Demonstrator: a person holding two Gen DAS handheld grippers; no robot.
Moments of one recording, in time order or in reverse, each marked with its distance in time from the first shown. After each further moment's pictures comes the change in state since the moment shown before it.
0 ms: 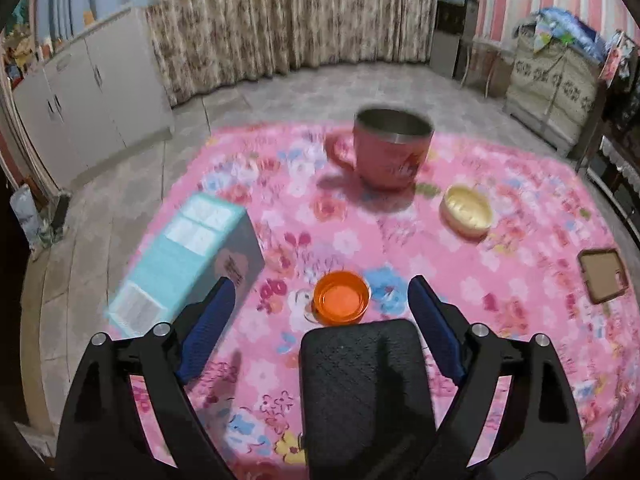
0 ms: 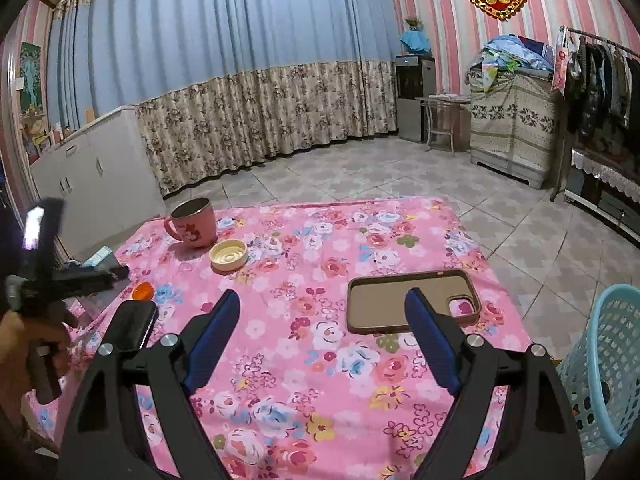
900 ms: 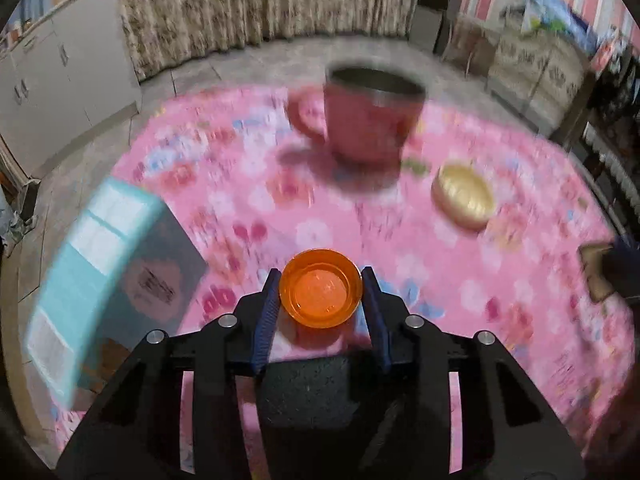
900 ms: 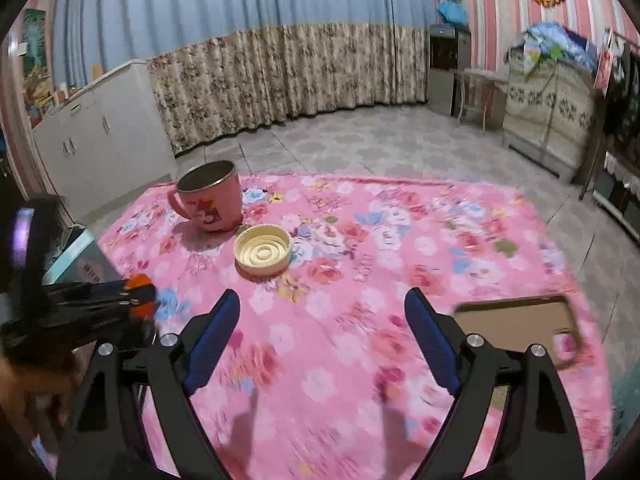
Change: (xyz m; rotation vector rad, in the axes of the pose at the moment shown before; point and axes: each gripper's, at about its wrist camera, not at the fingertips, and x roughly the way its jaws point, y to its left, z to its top) left arm 0.038 -0.006 0.013 -0.009 0.052 -0.115; right arm 0.142 0.085 0.020 -0.050 0.177 0.047
